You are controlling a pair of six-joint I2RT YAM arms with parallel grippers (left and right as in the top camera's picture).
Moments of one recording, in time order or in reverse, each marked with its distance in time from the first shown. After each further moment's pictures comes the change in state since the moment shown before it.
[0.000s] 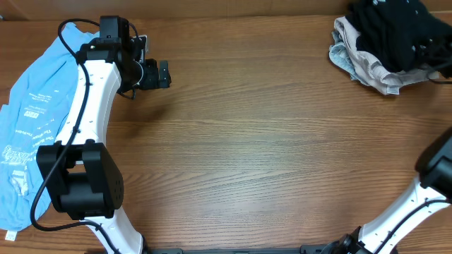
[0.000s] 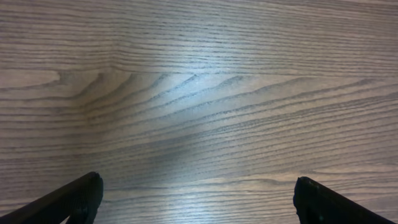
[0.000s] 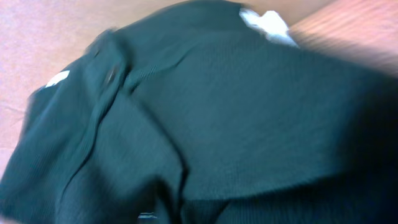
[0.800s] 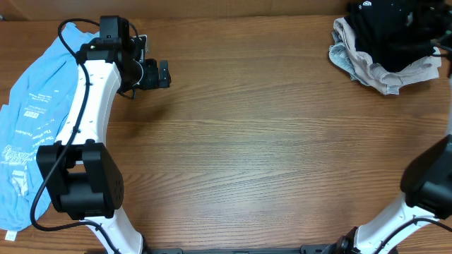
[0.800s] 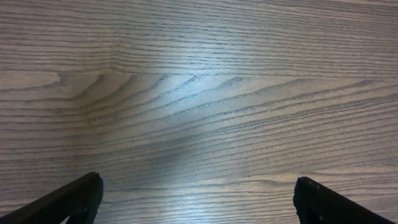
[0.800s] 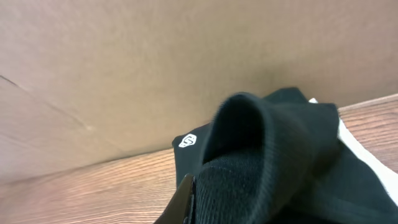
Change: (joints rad) left arm 0.000 0.000 0.000 0.002 0.000 0.000; right arm 0.177 -0.247 0.012 -0.039 0.190 -0.044
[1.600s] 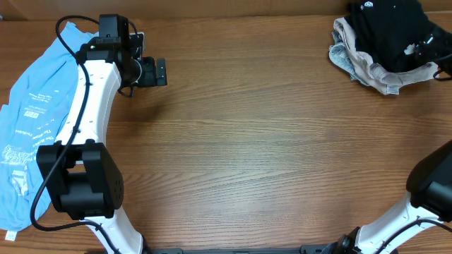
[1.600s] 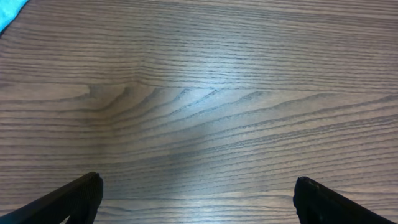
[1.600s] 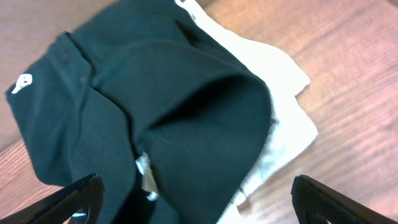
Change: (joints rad) left arm 0.000 0.000 0.000 0.037 -0.072 0.000; right arm -0.080 0.005 0.000 -0.354 0.304 0.047
